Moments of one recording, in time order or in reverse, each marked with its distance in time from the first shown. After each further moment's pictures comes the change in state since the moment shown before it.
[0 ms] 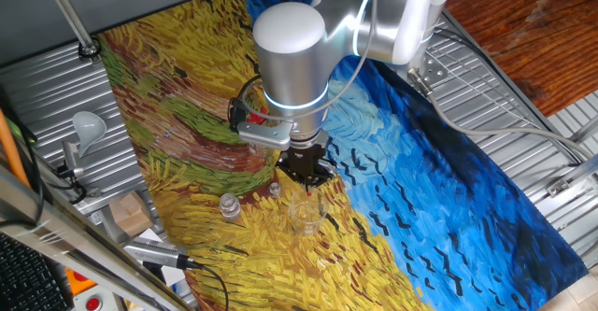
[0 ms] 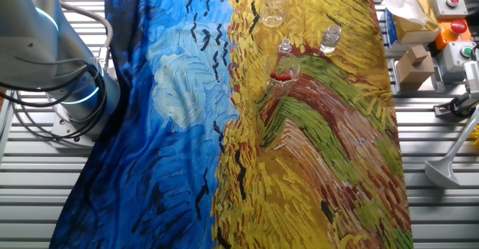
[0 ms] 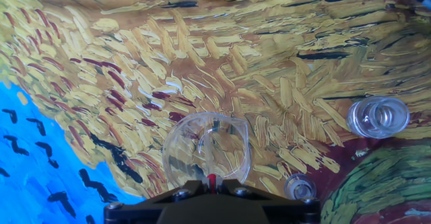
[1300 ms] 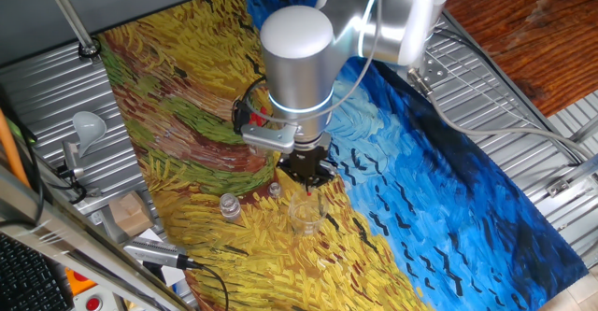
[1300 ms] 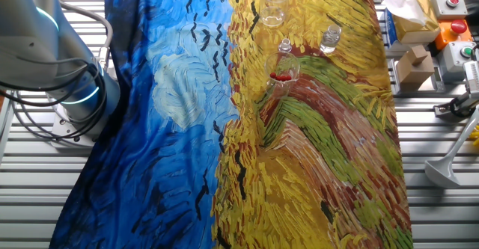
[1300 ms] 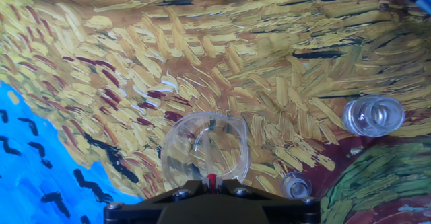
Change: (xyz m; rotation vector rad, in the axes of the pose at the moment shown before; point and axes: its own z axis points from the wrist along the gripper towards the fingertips) arm 0.000 0.000 0.000 0.025 0.015 0.004
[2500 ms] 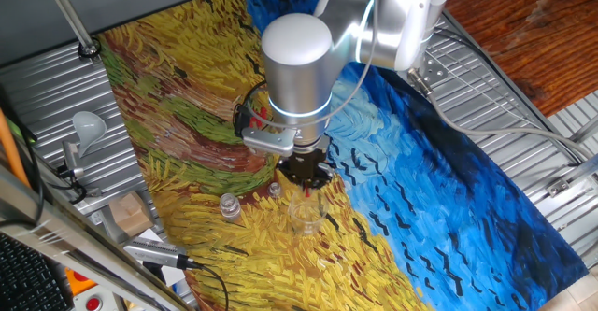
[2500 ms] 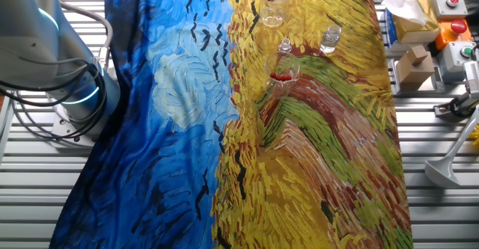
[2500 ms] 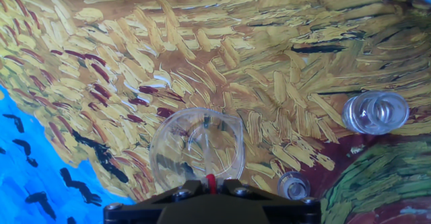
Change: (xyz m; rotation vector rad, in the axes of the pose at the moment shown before) arm 0.004 -0.007 0.020 0.023 -0.008 -0.015
